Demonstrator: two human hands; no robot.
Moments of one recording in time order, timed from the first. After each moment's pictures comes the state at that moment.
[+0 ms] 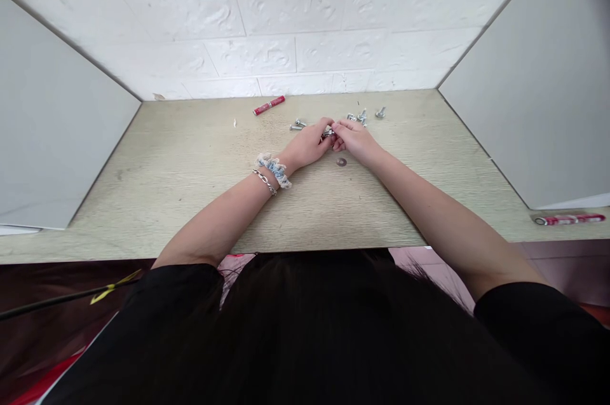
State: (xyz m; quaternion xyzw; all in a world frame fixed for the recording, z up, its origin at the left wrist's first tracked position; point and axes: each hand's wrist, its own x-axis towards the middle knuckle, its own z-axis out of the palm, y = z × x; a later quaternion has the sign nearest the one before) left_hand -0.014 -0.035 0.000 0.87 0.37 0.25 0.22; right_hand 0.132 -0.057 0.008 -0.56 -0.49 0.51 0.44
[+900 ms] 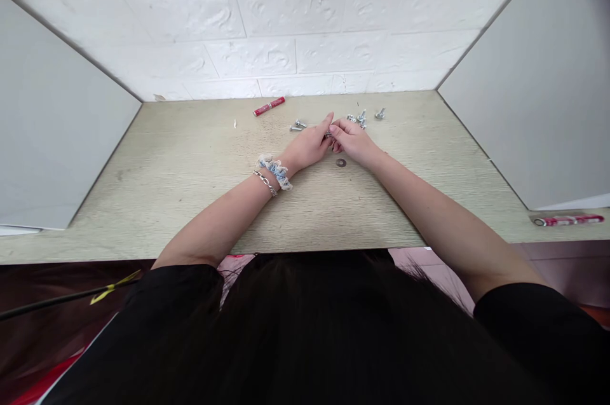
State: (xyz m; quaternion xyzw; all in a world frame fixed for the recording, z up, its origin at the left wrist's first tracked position) left_hand -0.014 -0.034 -0.002 0.89 0.38 0.20 0.15; right_hand 0.135 -0.055 -0.001 -0.52 -0.57 0.46 0.44
